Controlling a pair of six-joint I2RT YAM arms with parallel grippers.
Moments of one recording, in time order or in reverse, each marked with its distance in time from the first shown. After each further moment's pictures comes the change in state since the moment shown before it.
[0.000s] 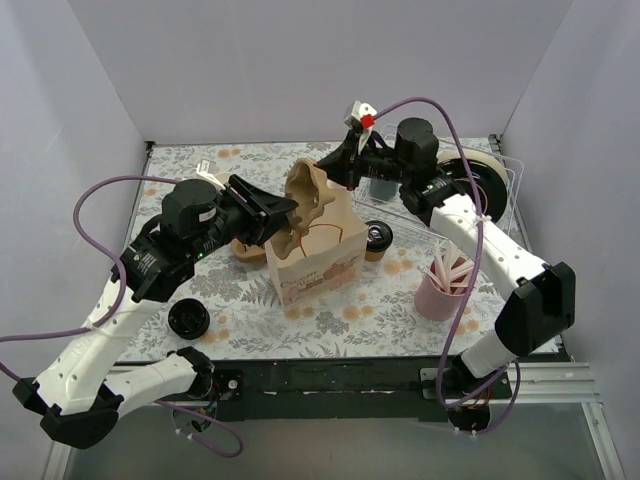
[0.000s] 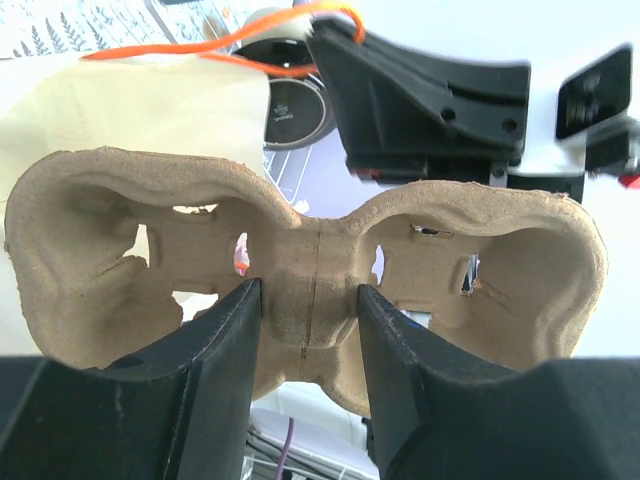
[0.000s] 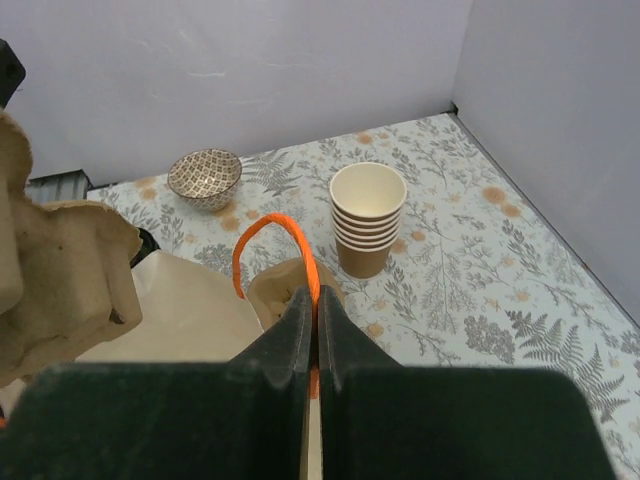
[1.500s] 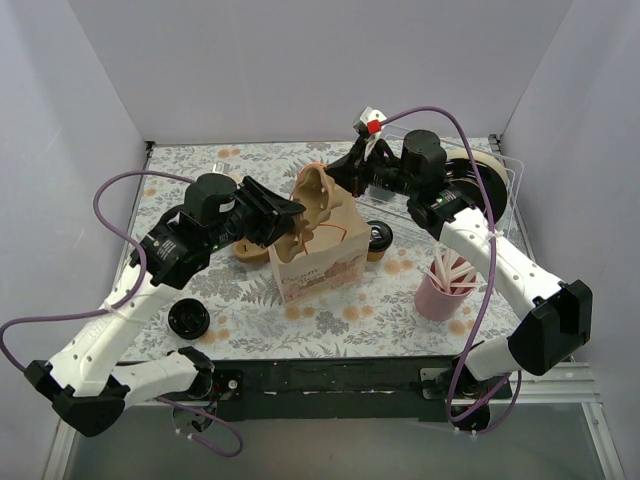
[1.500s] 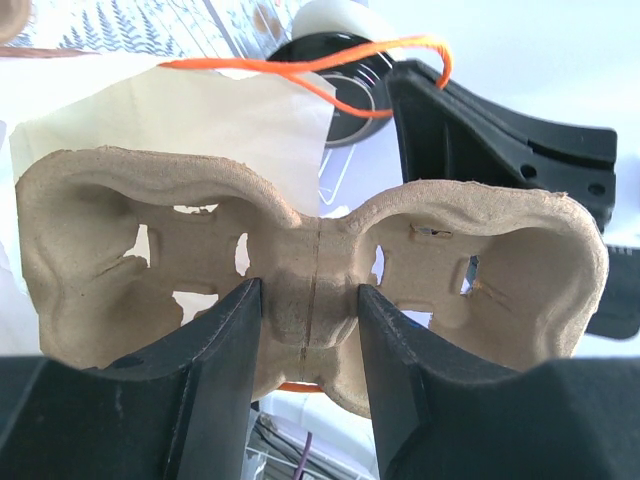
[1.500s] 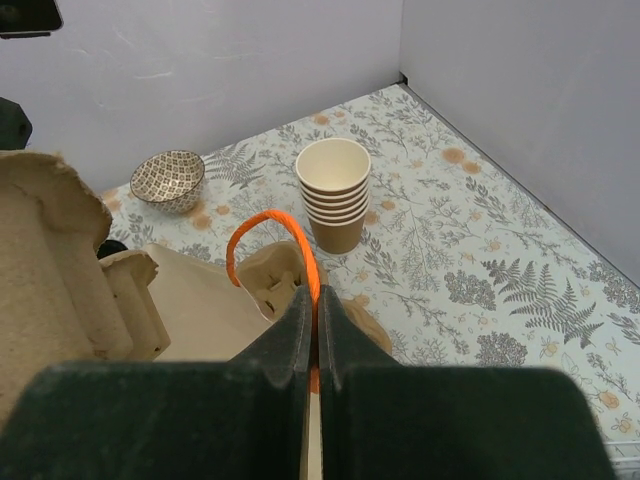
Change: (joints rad) left arm 0.000 0.064 -0.025 -0.007 0.007 0.000; right arm 0.019 -0.128 -0.108 -0.050 0.213 0.040
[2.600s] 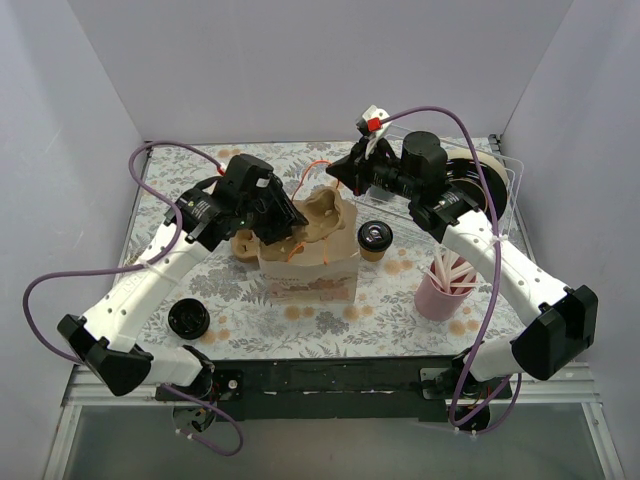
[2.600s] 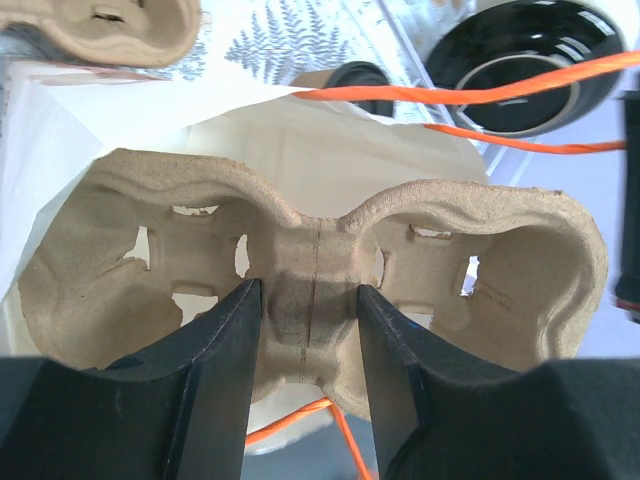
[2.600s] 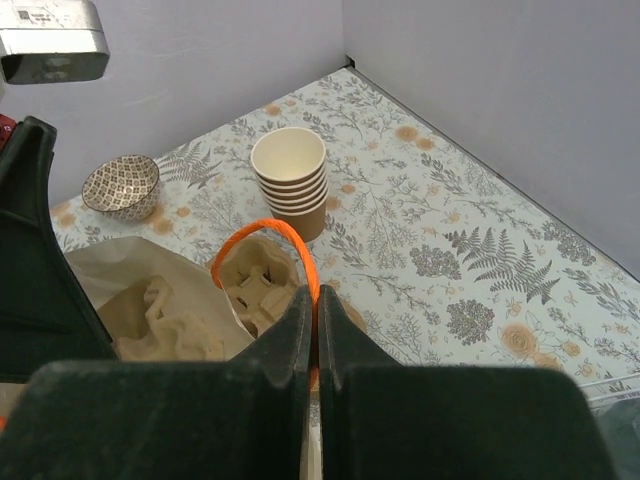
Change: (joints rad) left arm 0.000 0.262 0.233 -0.314 -0.047 0.224; right arm 0.018 -0.027 0.008 -0.073 0.157 -0.004
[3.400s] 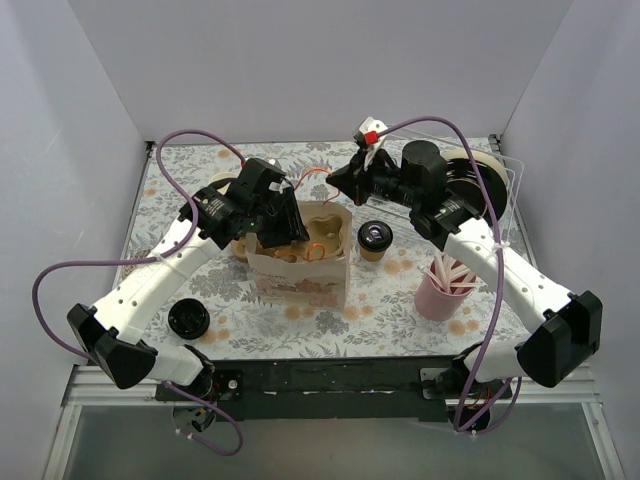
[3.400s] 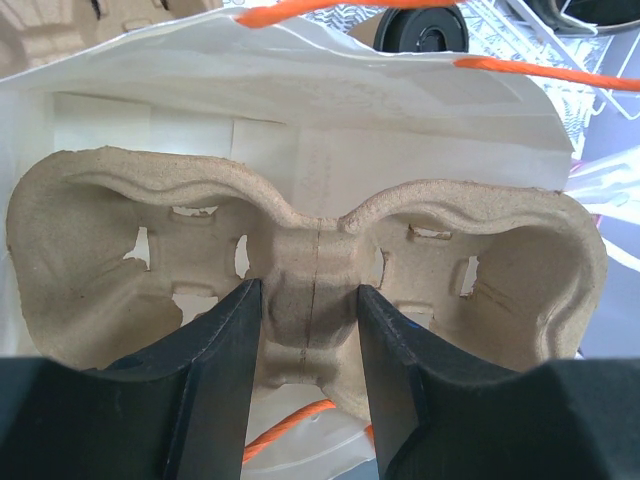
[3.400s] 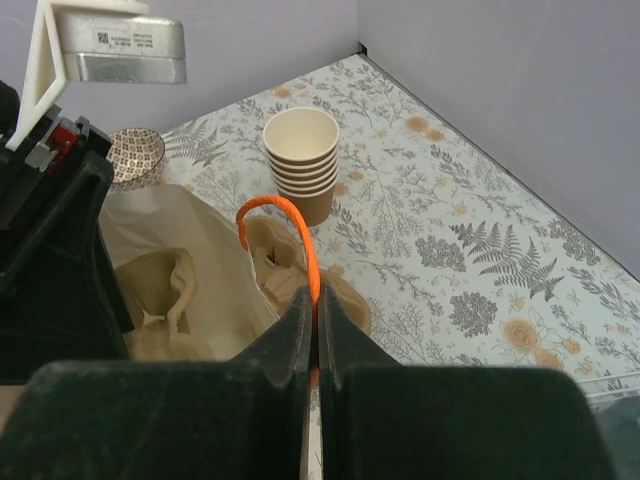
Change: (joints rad) left arm -0.031 0.055 -0.015 -0.028 0.024 0.312; right arm 0.020 -0.033 -0.055 0.002 -0.012 -0.053
